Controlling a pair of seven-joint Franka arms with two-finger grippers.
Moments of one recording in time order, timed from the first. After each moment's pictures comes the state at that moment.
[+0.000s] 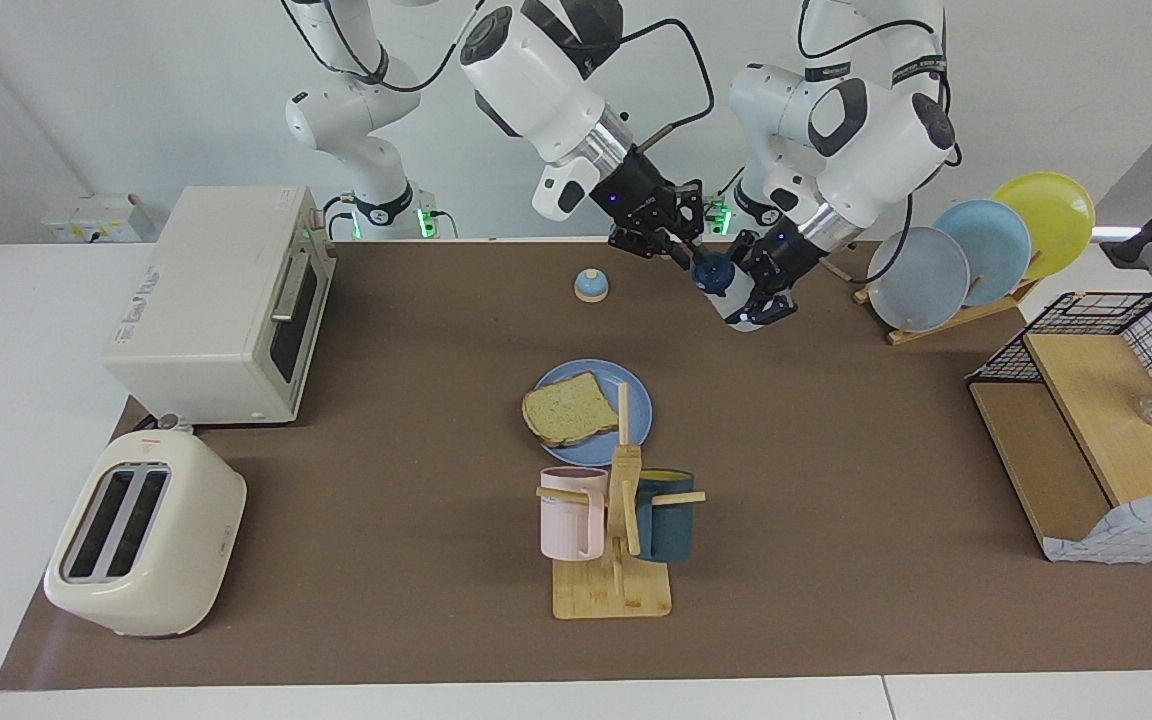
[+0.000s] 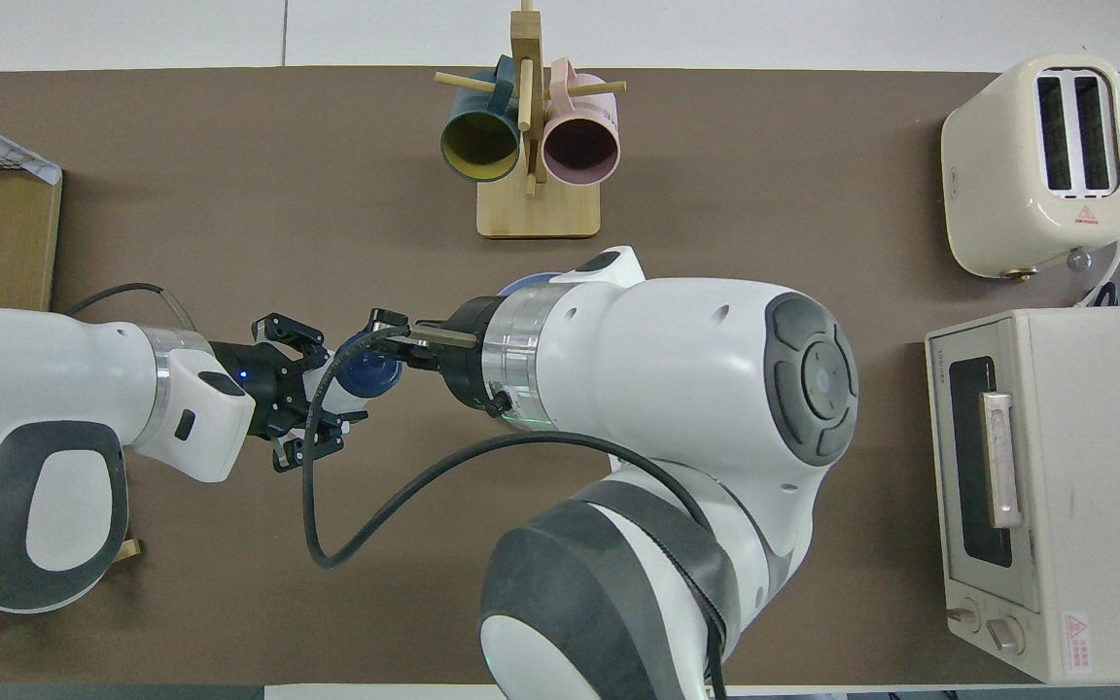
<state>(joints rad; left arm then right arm) -0.74 -0.24 0.41 -2.25 -0.45 2.15 1.26 0.67 0.13 0.01 -1.70 0.65 2.36 0.56</state>
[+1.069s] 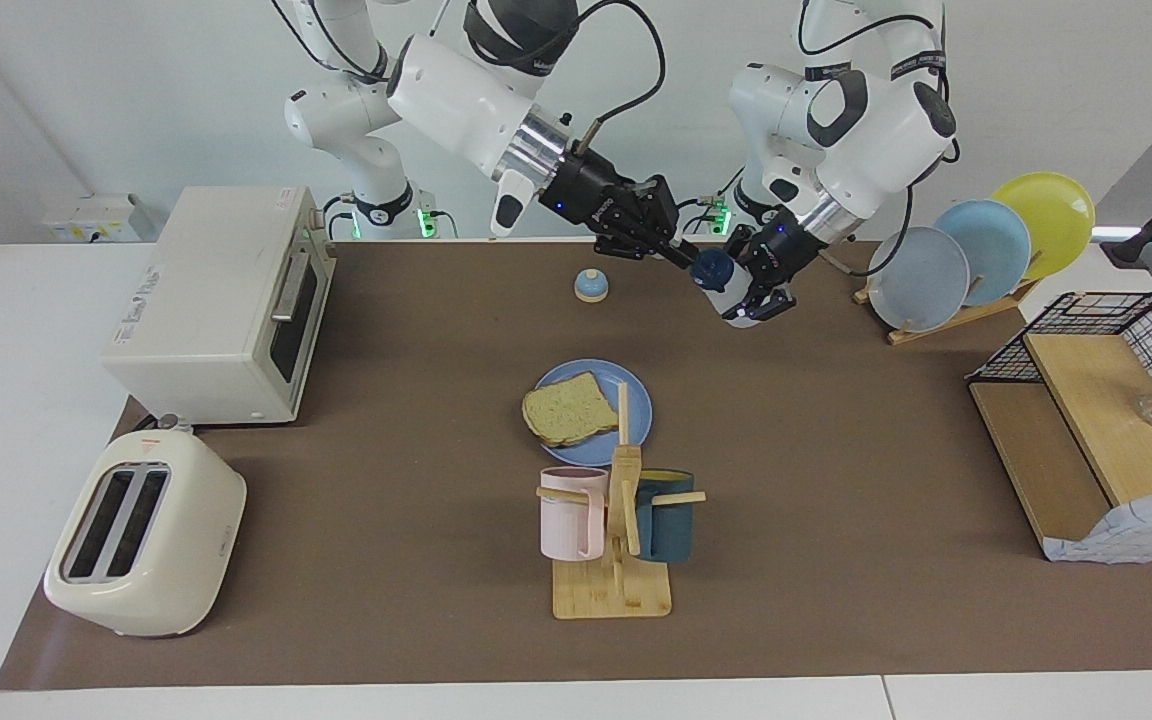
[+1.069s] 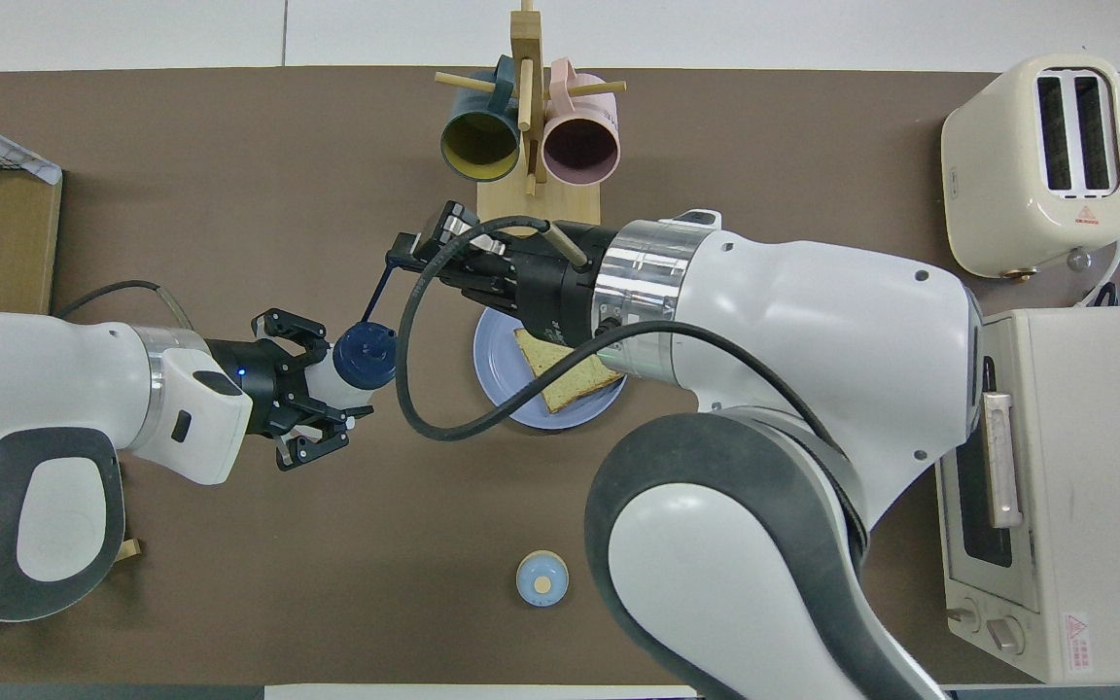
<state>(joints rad) -0.76 -0.26 0.41 -2.25 -0.46 2.17 1.25 0.59 0.10 0.01 -1.74 1.09 2.53 0.35</state>
